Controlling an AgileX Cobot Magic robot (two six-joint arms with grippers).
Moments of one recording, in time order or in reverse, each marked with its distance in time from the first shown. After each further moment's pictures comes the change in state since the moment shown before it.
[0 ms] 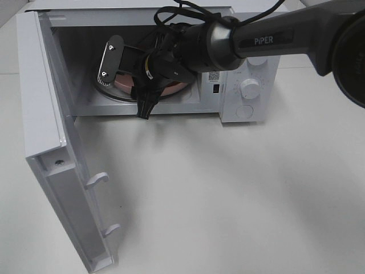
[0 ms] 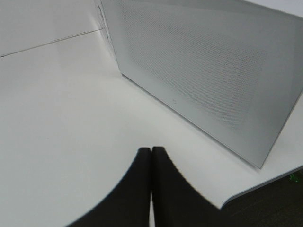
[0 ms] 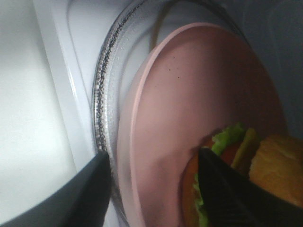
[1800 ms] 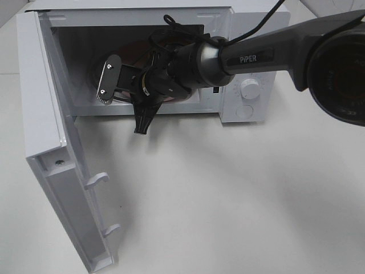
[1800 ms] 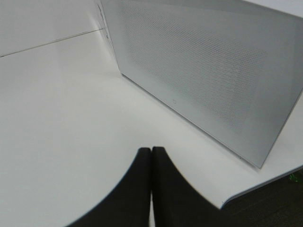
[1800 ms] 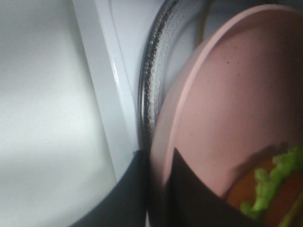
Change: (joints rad) left arm 0.000 0.000 0.000 0.000 0.000 0.000; right arm 0.005 0.072 -0.010 0.024 -0.012 -0.004
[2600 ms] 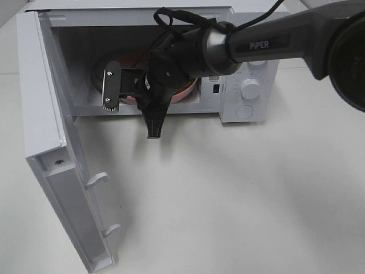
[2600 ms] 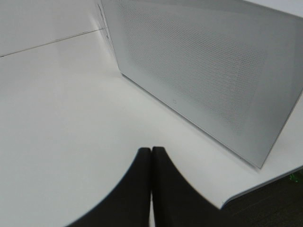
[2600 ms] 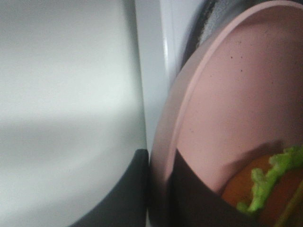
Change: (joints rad) left arm 0.000 0.000 0.000 0.000 0.000 0.000; right arm 0.010 -0.071 0.029 0.271 0.168 -0.437
